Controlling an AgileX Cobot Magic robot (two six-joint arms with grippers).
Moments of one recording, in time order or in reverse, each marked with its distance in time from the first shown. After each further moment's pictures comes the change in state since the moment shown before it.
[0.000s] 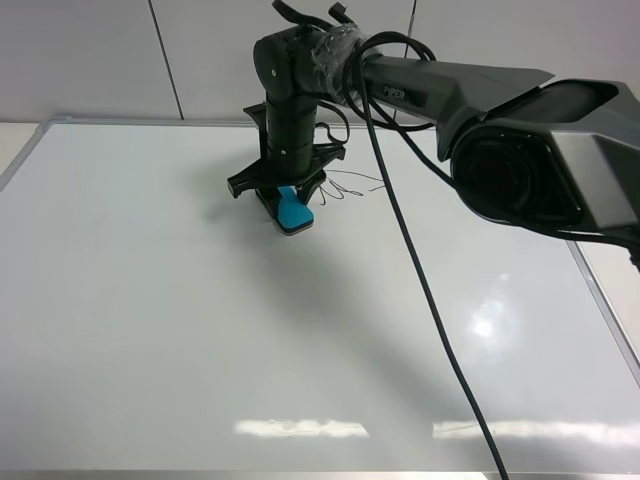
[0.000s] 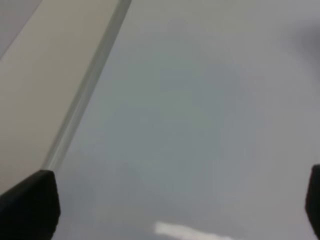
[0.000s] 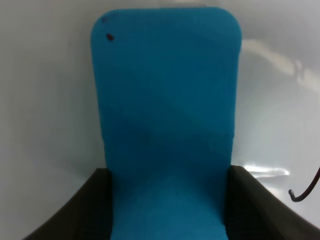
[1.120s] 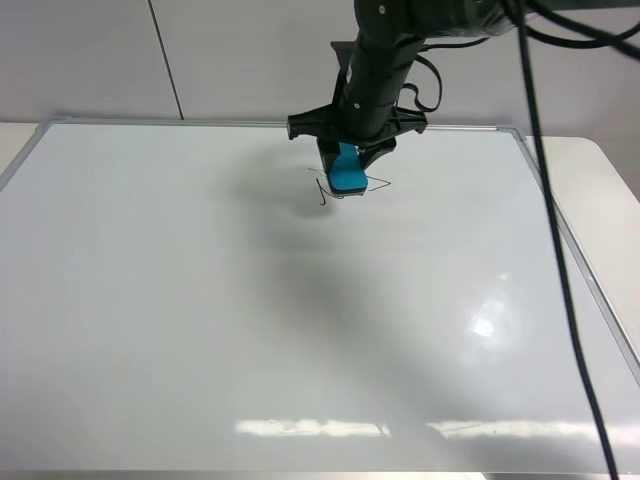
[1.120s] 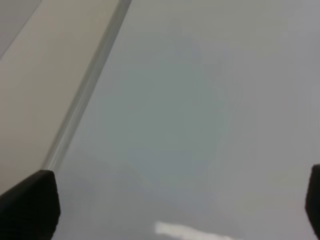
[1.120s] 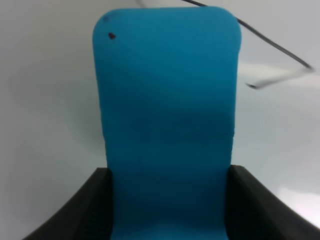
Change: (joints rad) left arm 0.000 0.000 0.000 0.000 0.000 0.000; right arm -0.102 -0.409 0.510 -0.005 -0.264 0.212
